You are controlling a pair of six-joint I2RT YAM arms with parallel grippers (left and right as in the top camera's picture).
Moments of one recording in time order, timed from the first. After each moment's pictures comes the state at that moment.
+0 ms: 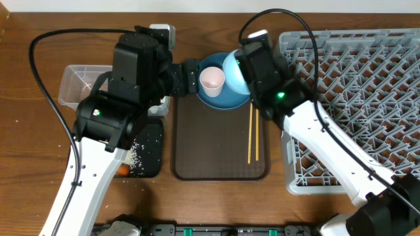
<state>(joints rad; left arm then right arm) -0.34 1.31 1.48 -0.81 0.08 -0.31 0.58 1.64 1.41 -0.56 0.71 0.01</state>
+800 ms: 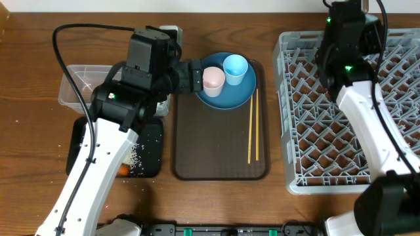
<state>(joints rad) -0.34 1.40 1.48 -0.83 0.08 -0.31 0.13 1.69 1.41 -0.10 1.02 -0.65</state>
